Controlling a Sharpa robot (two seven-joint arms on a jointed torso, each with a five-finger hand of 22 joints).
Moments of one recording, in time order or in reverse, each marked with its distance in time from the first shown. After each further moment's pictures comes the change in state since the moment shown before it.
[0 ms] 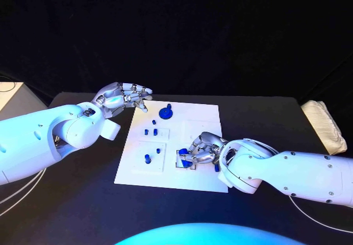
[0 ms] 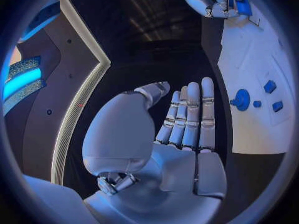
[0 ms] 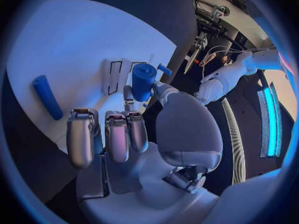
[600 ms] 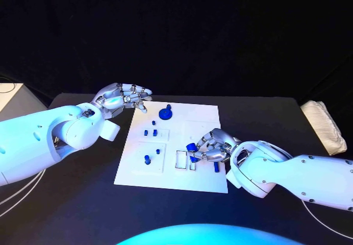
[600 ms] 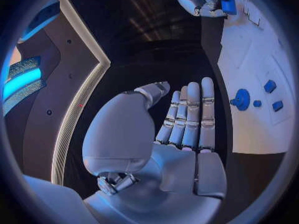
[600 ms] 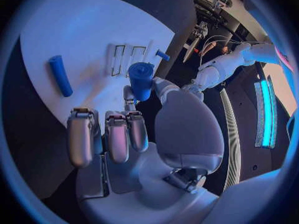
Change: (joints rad) left arm 0.000 -0.001 0.000 0.001 0.000 -0.002 0.001; left_hand 0.000 0.000 0.000 0.000 0.000 0.001 0.001 0.000 0.000 0.000 0.000 0.000 0.000 0.003 0.003 0.000 0.000 0.000 0.000 0.000 0.000 0.001; right arm 0.000 -0.088 0.001 0.064 0.021 -0.097 0.043; right_hand 0.027 -0.019 -0.011 0.003 0.029 -0.004 -0.004 0.000 -0.001 0.003 0.003 -0.011 0.000 0.003 0.003 -0.004 -0.001 0.000 0.000 0.000 -0.009 0.000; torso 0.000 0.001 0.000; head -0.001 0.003
